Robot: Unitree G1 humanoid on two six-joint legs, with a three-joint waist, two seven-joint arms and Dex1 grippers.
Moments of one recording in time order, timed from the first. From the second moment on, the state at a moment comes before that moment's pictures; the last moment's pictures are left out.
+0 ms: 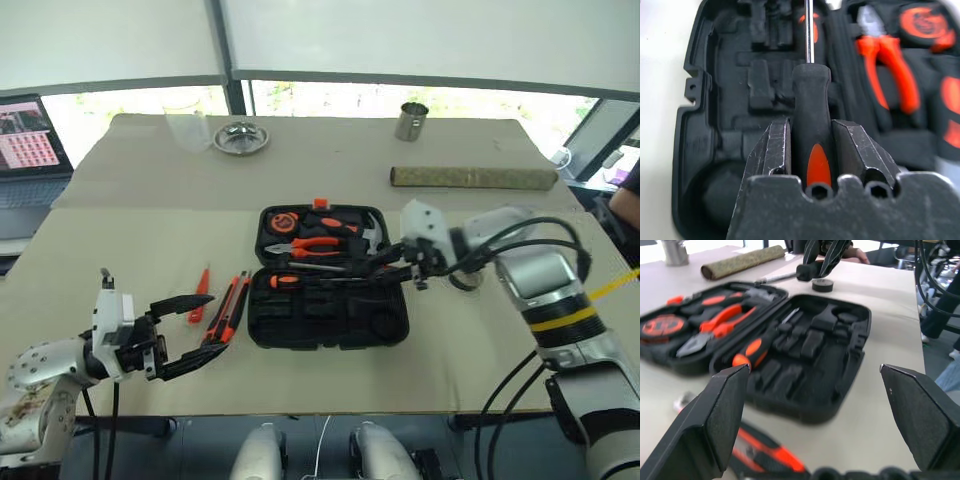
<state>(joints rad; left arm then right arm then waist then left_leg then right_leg) 0.14 0.72 0.35 -0.18 -0.63 0.13 -1.30 -0.78 -0.66 0.37 0.09 0.10 0.40 1.30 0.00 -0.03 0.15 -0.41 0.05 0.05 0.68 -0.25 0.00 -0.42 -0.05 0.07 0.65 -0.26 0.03</state>
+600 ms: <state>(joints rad) 0.12 0.71 0.33 -0.22 -0.63 0.13 -1.26 -0.78 -0.60 0.44 0.13 -0.01 0.37 1.26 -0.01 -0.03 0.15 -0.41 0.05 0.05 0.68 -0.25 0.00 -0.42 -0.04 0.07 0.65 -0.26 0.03</state>
